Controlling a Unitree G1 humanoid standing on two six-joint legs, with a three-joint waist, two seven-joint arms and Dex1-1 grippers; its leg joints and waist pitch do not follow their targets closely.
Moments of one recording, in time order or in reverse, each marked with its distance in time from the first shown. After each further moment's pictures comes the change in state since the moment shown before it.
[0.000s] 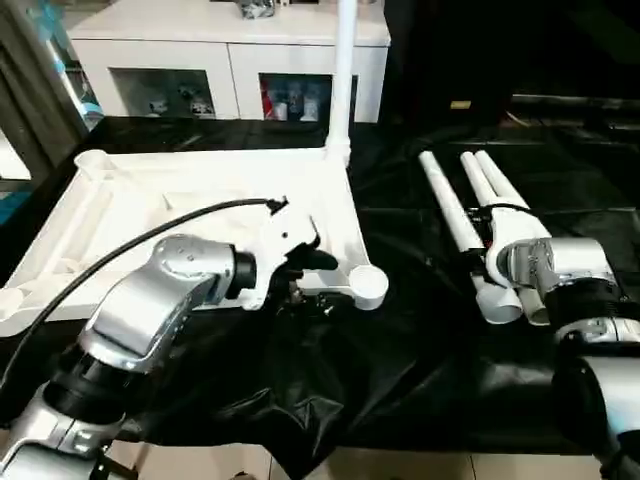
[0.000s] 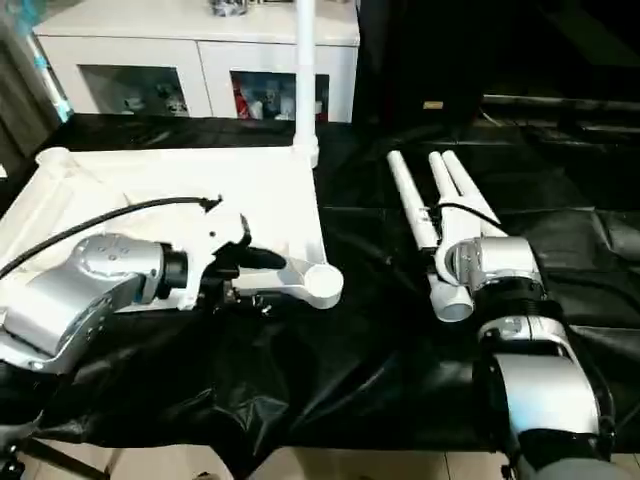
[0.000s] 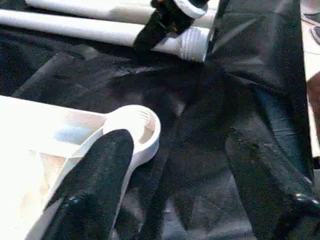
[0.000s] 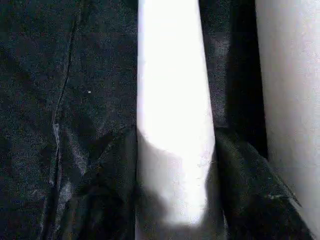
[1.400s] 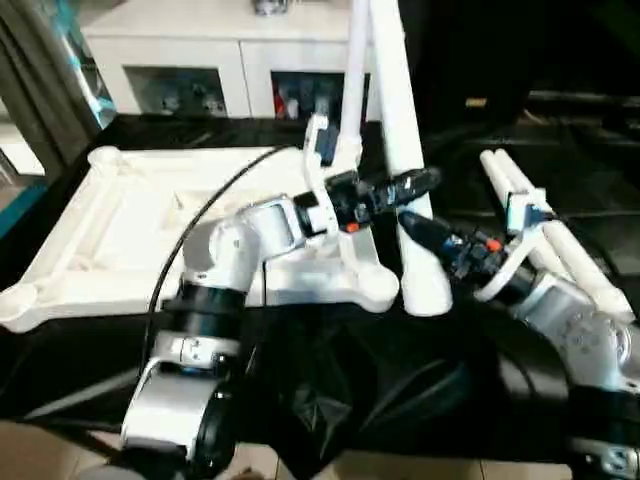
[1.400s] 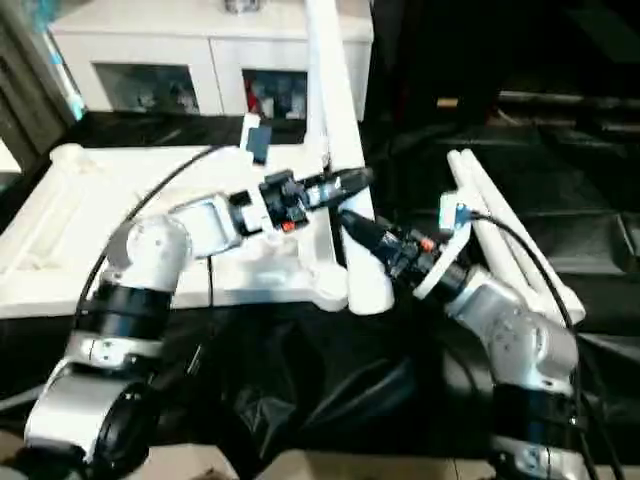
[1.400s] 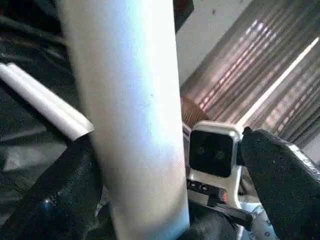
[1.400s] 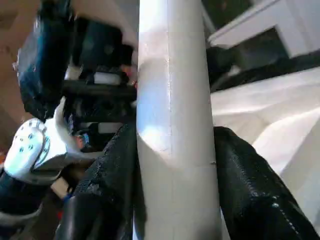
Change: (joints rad) left arm -0.284 -0.500 0.388 0.504 -0.358 0.117 0.173; right arm 0.476 0.104 -0.092 -0.858 0.656 -0.024 0.676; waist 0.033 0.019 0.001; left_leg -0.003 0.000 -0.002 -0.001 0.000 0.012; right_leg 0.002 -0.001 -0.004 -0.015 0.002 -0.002
